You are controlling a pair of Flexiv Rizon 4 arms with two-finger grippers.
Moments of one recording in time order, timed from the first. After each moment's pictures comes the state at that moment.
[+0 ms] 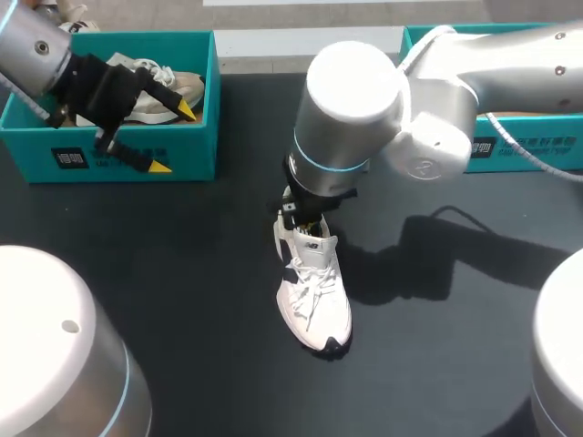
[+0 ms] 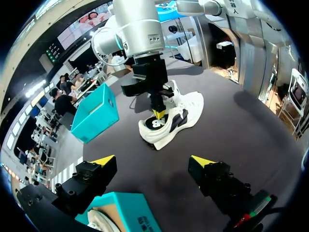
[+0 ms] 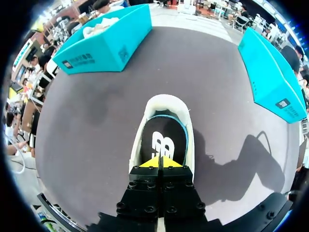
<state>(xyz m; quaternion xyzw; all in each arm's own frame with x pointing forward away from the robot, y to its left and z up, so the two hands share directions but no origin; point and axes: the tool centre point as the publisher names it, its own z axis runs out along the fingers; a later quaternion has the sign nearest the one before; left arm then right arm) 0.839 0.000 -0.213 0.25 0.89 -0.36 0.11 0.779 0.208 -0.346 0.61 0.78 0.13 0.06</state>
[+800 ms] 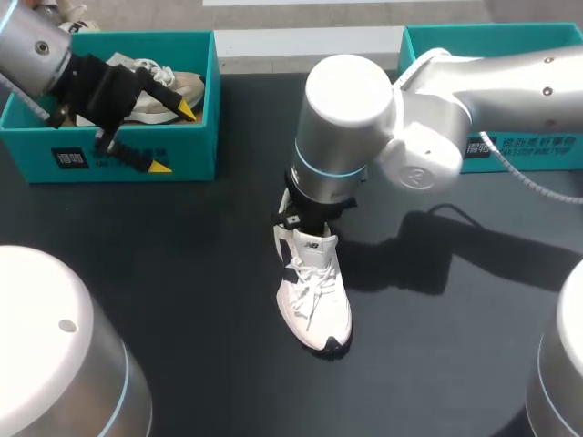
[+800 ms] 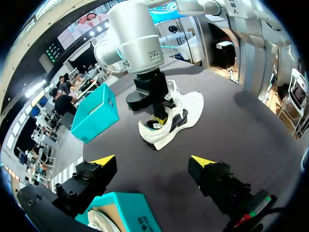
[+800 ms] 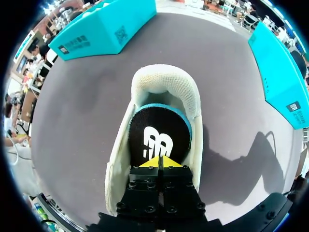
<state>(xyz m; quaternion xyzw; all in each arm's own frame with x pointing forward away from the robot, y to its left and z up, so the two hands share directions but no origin) 0.839 0.000 -0.213 0.25 0.89 -0.36 0.11 0.781 0.202 -0.386 0.59 0.80 0.10 0.04</state>
